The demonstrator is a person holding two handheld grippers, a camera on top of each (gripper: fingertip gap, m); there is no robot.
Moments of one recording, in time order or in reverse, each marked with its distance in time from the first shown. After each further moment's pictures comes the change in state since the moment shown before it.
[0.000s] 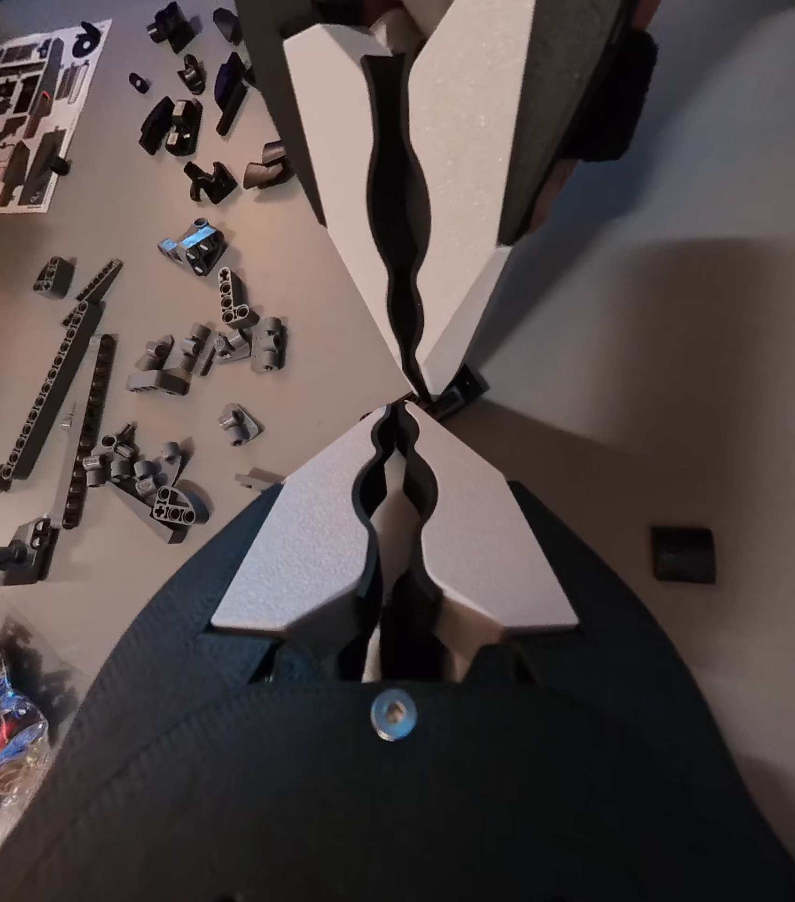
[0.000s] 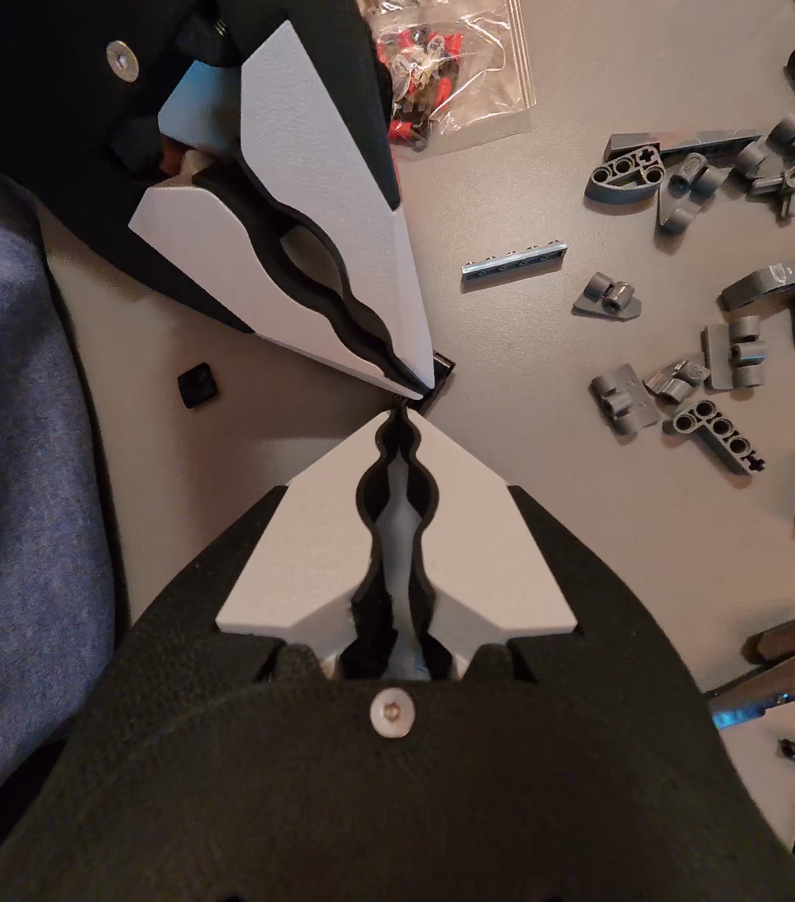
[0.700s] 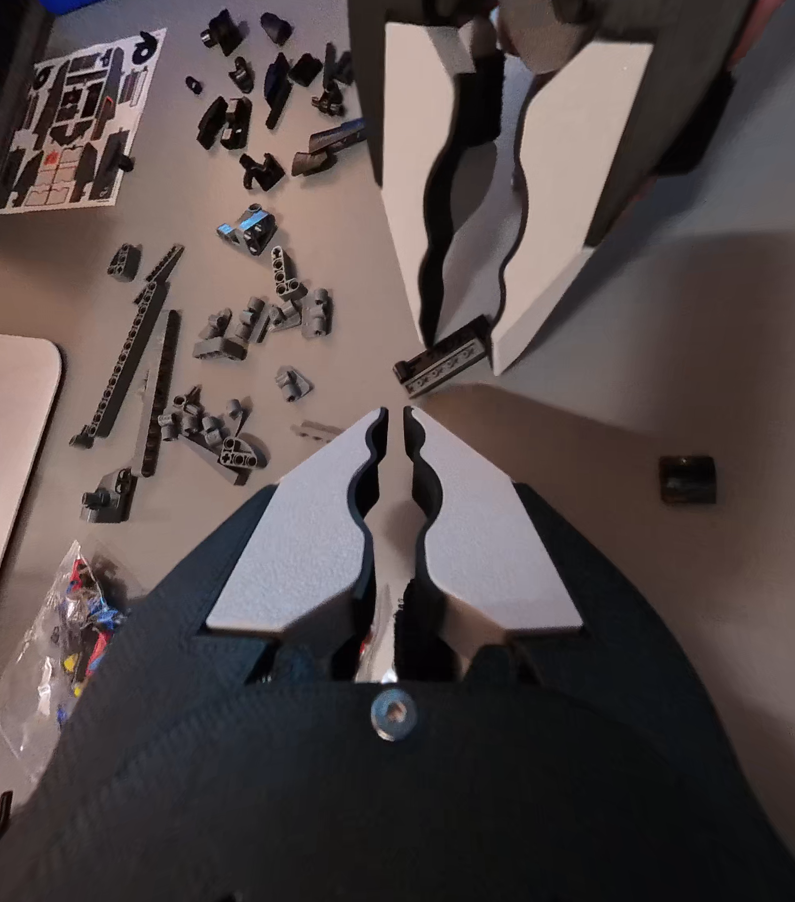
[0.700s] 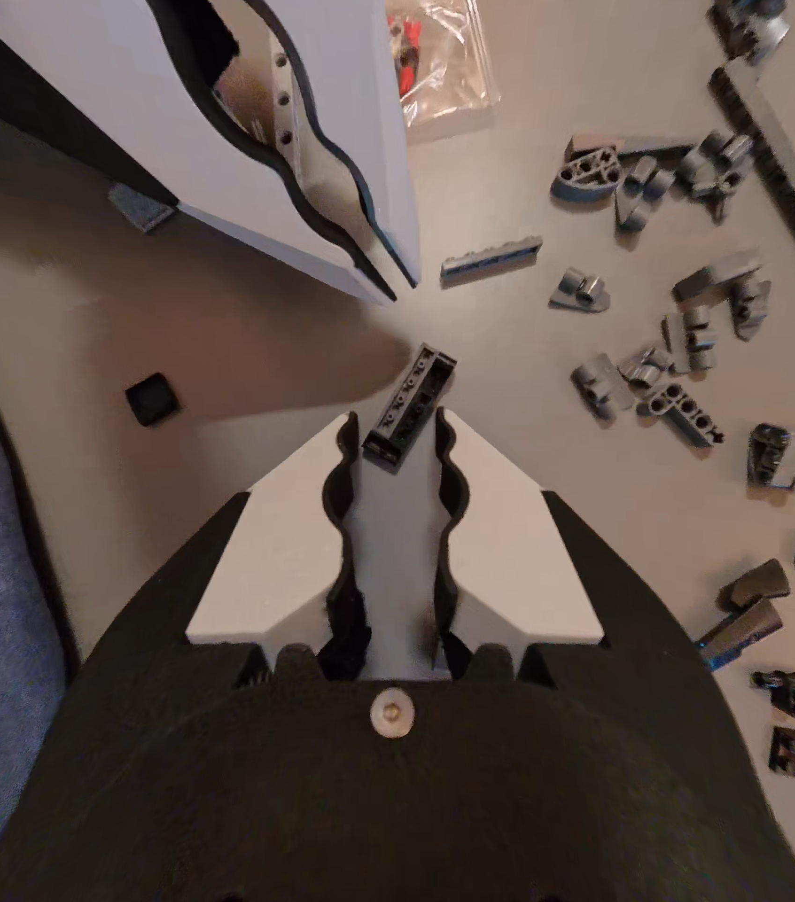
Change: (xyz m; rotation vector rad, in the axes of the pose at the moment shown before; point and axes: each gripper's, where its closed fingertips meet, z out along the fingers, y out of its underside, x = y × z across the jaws) left arm -0.016 0.007 -0.032 -0.012 -0.040 0.027; right arm 0.004 0.002 0.004 -0.005 0.189 -0.020
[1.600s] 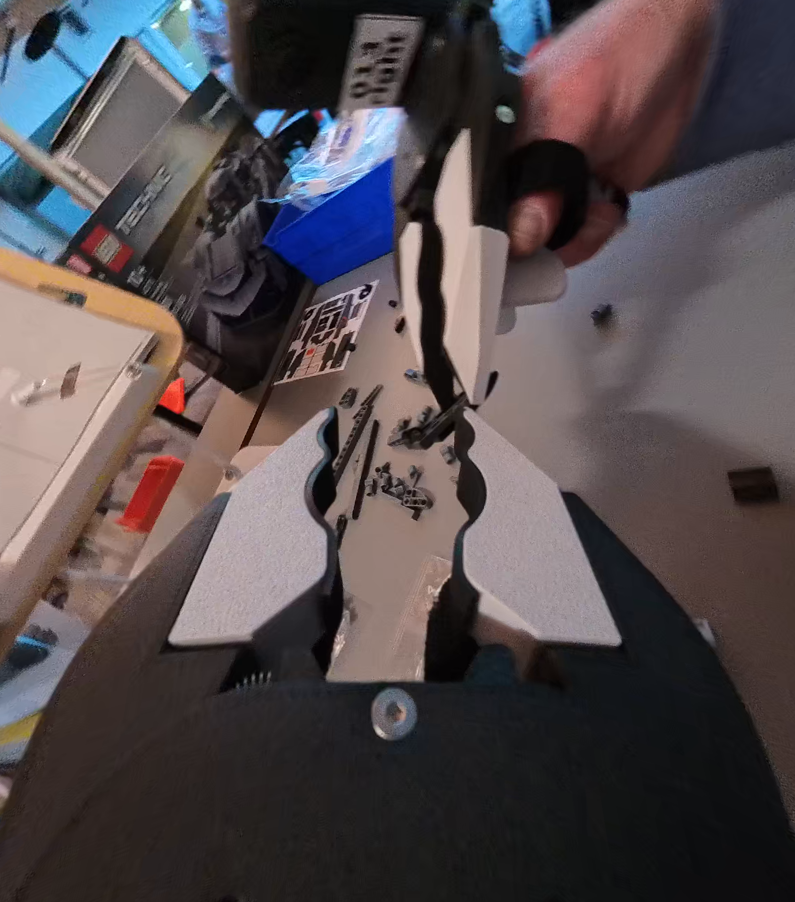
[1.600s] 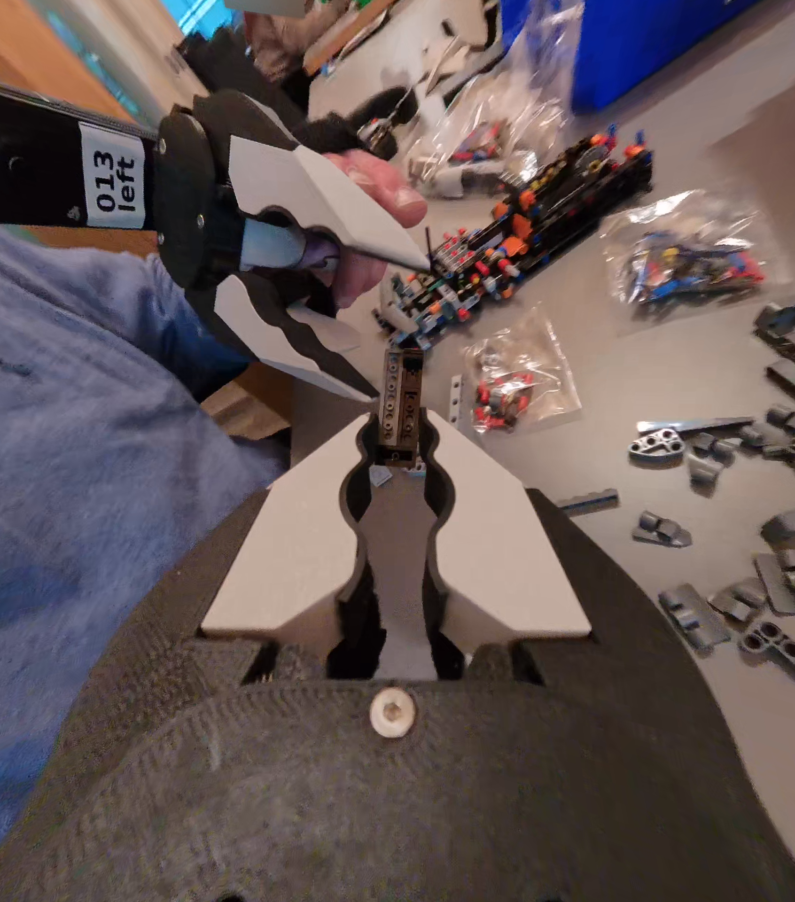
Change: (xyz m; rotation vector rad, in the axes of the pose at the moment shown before) left arm -0.046 -0.049 -0.100 0.333 -0.277 0.190; right arm -0.018 -0.117 -0.062 0.468 -0.463 0.242
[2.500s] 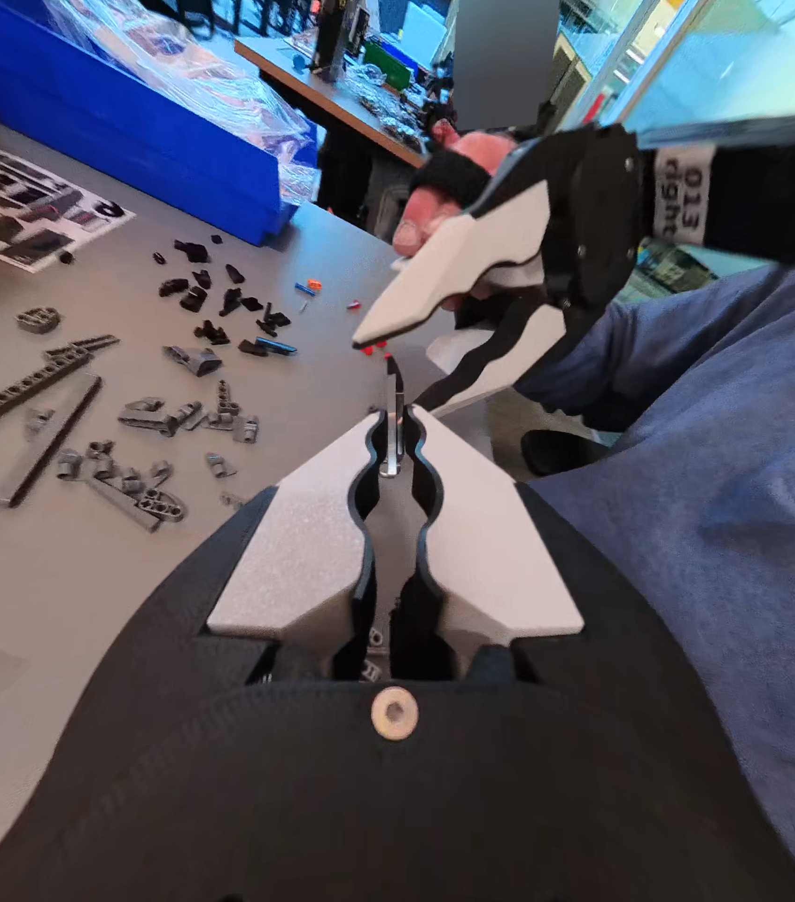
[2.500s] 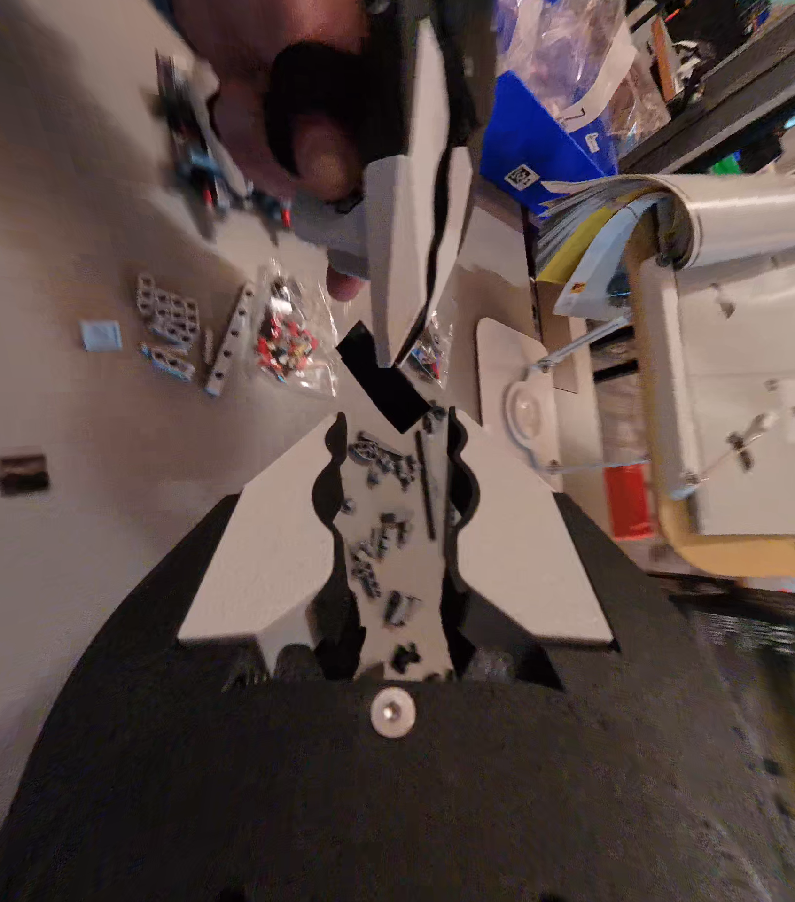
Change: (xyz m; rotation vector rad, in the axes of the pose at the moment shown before) left arm 0.004 -0.007 -0.004 0.161 0.619 -0.910; right arm 0.004 -0.024 -0.012 -0.320 0.624 -1.025
